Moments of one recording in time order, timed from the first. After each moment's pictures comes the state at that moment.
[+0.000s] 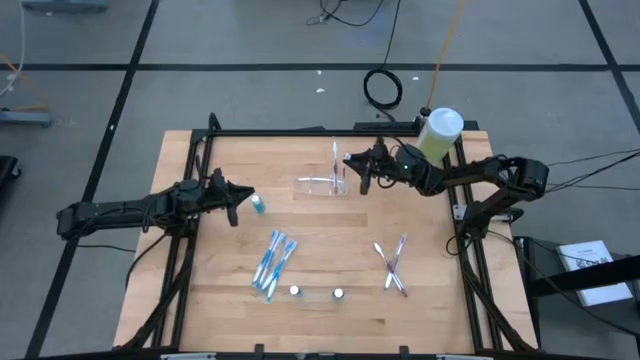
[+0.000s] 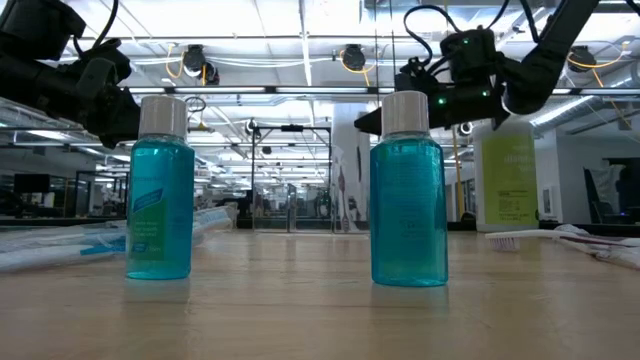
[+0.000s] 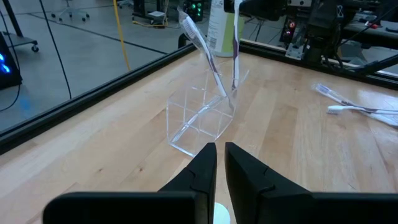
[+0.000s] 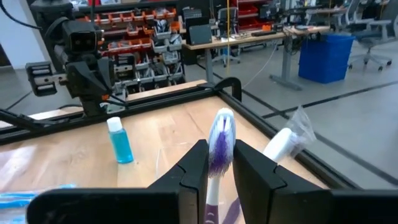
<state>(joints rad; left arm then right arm) 0.18 0.30 0.10 -0.05 -0.19 -0.16 -0.44 1.52 0.55 0.92 -0.13 0.10</state>
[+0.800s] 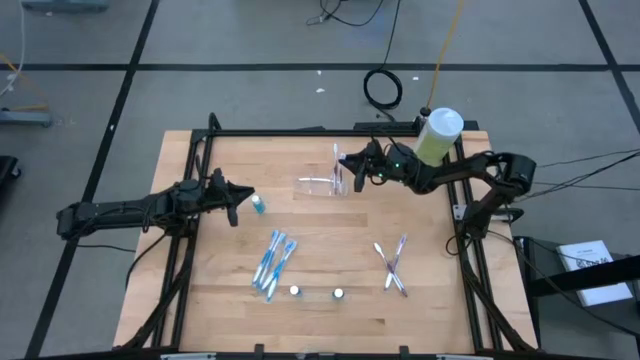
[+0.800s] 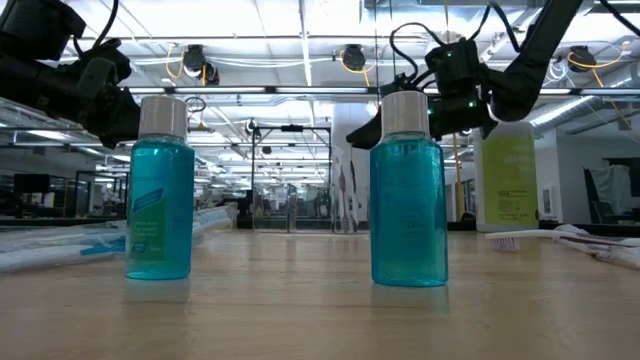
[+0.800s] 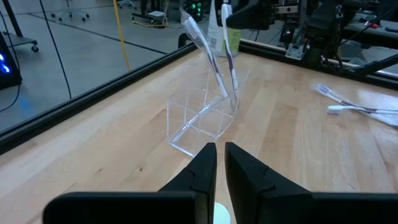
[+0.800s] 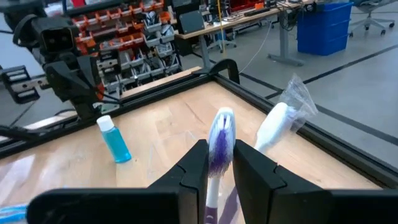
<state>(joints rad) 0.18 0.30 0.10 -0.05 -0.19 -0.16 -0.45 1.63 0.59 0.94 -0.13 0.22</state>
